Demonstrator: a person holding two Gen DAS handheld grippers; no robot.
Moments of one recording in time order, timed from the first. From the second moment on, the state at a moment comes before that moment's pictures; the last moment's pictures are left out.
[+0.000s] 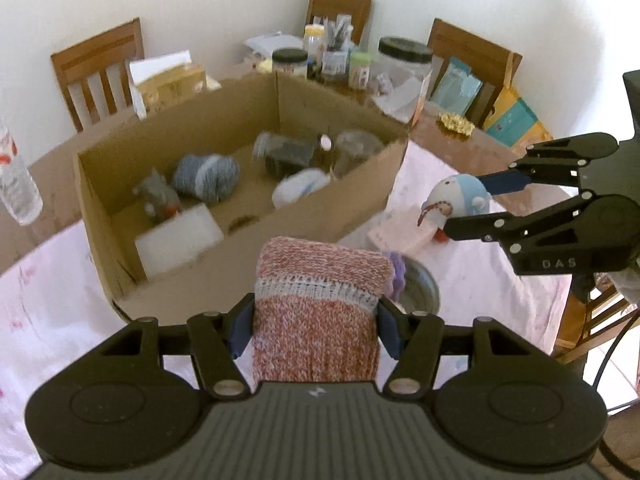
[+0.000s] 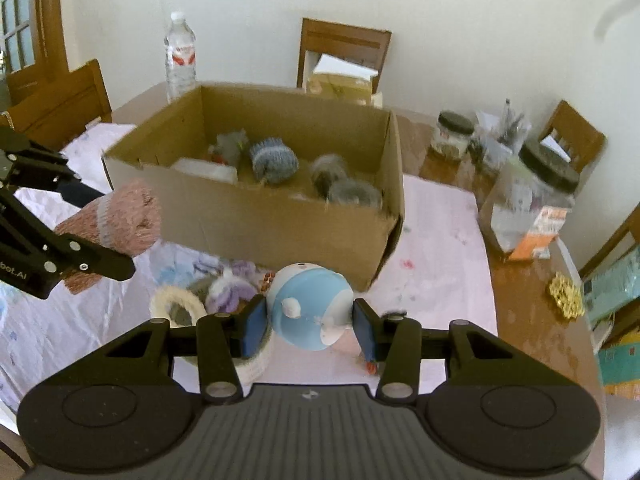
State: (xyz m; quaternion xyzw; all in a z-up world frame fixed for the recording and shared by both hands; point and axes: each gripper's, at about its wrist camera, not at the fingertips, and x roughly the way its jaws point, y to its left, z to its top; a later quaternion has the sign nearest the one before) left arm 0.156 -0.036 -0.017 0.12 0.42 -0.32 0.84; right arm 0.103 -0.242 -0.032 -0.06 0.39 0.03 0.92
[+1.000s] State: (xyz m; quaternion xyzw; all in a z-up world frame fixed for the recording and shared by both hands) left arm 0.271 -0.061 0.010 0.14 0.40 -0.29 0.86; right arm 0.200 -0.240 0.005 -0.09 0.35 0.08 0.93
